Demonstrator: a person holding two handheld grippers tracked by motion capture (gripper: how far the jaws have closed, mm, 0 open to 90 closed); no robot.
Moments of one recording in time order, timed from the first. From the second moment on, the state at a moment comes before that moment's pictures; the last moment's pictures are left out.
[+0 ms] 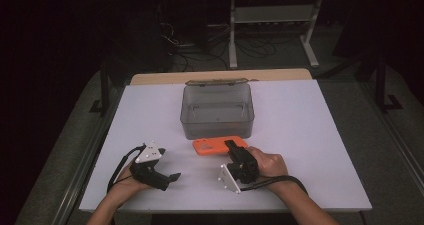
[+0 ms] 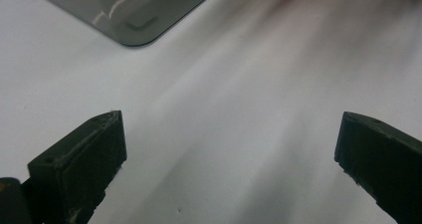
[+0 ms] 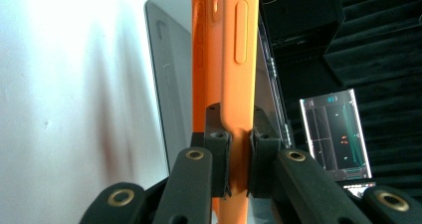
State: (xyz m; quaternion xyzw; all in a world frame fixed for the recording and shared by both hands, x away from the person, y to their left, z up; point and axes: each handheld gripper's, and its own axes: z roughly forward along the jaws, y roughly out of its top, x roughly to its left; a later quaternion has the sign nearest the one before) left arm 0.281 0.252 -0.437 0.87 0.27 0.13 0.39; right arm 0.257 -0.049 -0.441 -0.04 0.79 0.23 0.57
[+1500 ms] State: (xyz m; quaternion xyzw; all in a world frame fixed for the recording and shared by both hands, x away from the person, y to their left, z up) left arm 0.281 0.256 -0.438 0.87 0.27 0.13 0.39; right arm 0.276 -0.064 -0.424 0.09 0.84 0.32 0.44
